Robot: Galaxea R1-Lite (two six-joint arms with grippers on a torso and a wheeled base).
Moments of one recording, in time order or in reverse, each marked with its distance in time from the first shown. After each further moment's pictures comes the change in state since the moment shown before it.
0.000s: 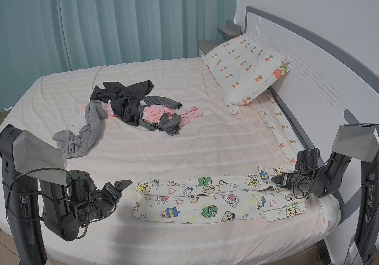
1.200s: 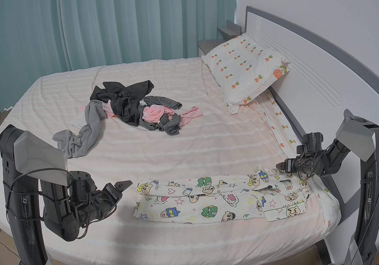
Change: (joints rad) left arm -0.006 0.008 -0.001 0.000 0.014 0.027; right arm -0.104 0.094 -0.346 0.230 0.113 -0.247
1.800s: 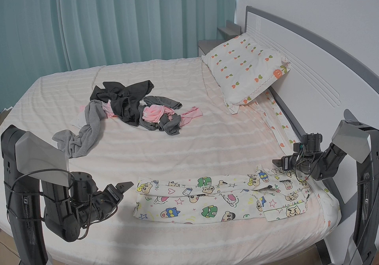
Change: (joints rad) left arm -0.005 0.005 0.001 0.000 0.000 0.001; right arm 0.004 0.037 -0.001 -0.182 0.060 -0.074
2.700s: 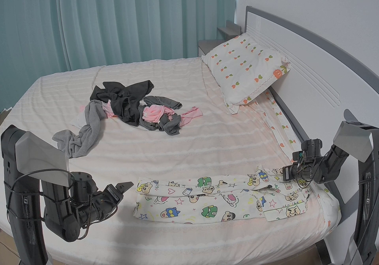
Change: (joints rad) left arm 0.000 0.000 0.001 0.000 0.000 0.000; right arm -0.007 -0.036 0.091 0.074 0.006 -0.060
